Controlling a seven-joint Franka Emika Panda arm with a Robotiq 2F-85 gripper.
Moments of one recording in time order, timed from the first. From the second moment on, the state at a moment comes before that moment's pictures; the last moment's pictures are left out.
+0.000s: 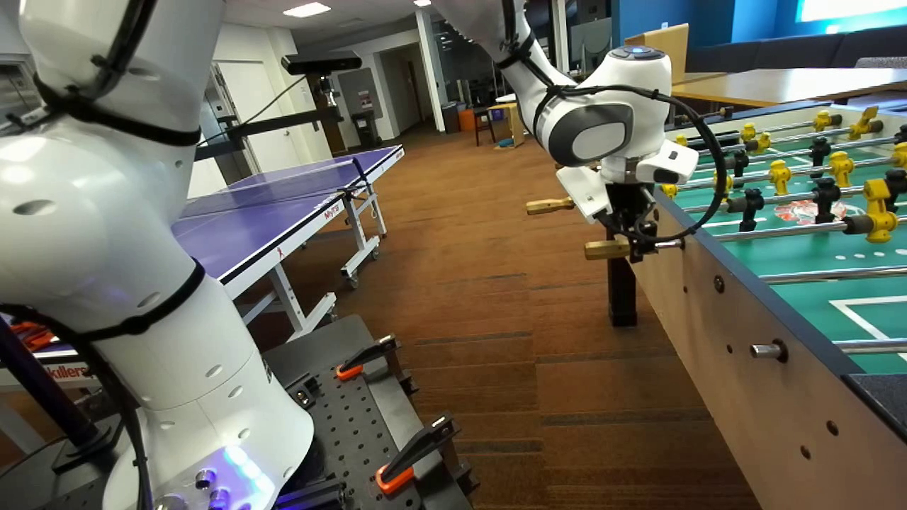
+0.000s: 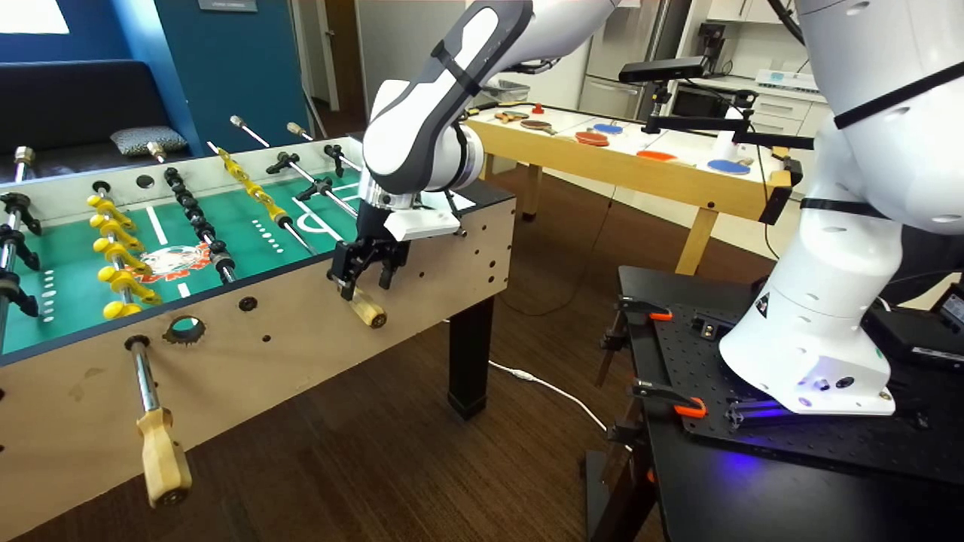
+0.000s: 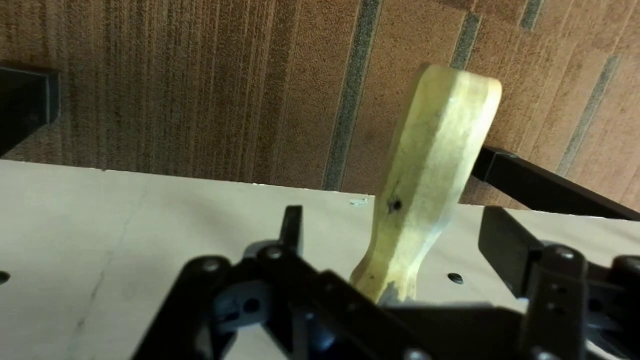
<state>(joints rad) -0.12 0.63 0.08 -1.92 0.42 2.73 0.01</state>
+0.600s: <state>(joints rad) -0.13 0.67 0.11 -1.88 0.42 2.74 0.04</state>
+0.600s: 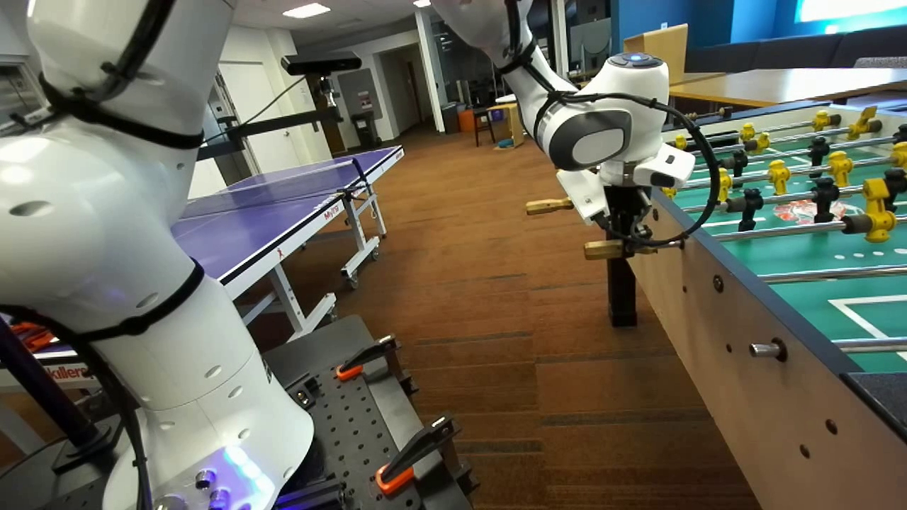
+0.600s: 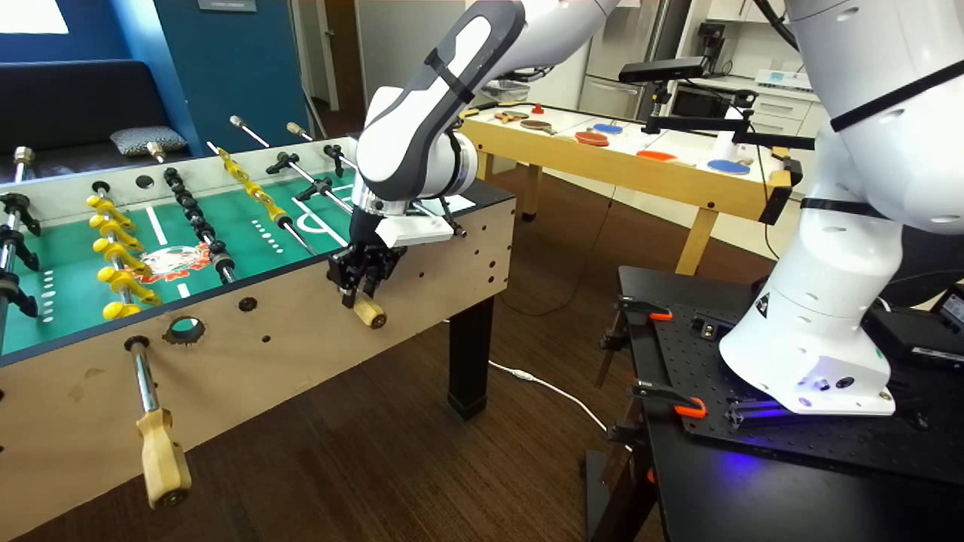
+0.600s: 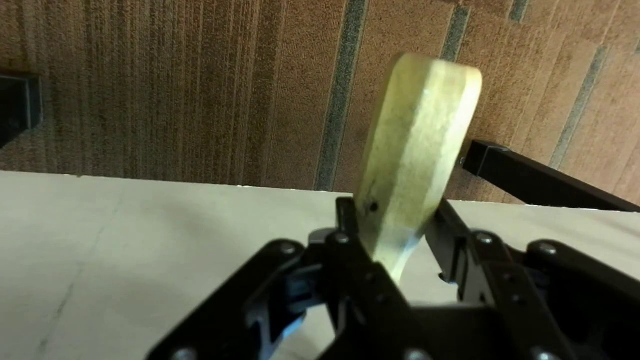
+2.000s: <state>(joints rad) -0.13 0.53 0.25 -2.19 0.43 2.94 0.09</state>
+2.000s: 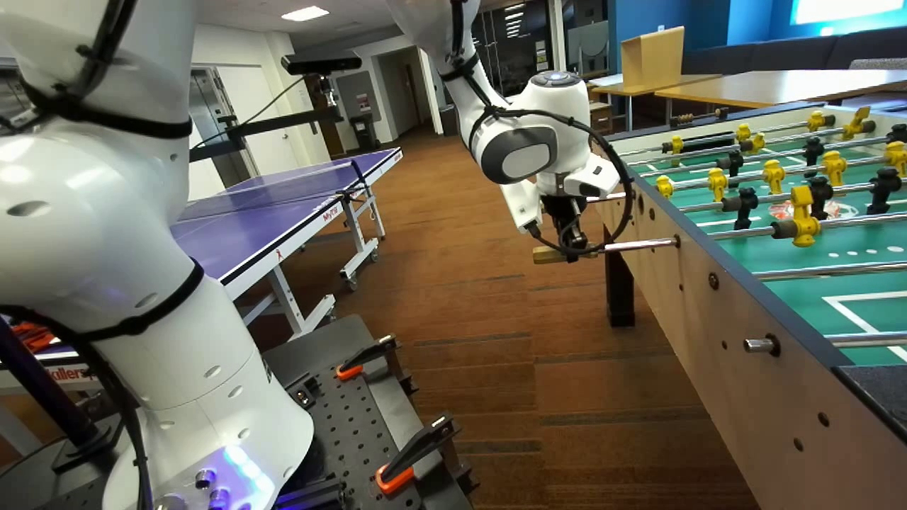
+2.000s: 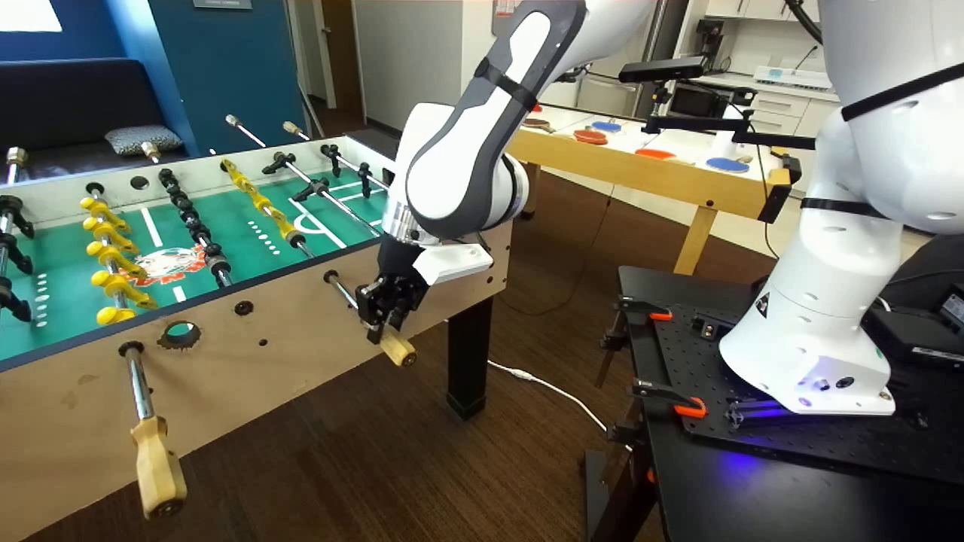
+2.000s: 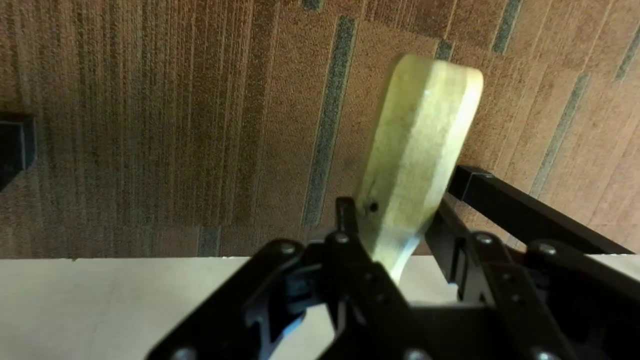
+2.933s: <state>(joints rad) -0.14 0.48 0.33 -2.29 0.50 2.94 0.09</state>
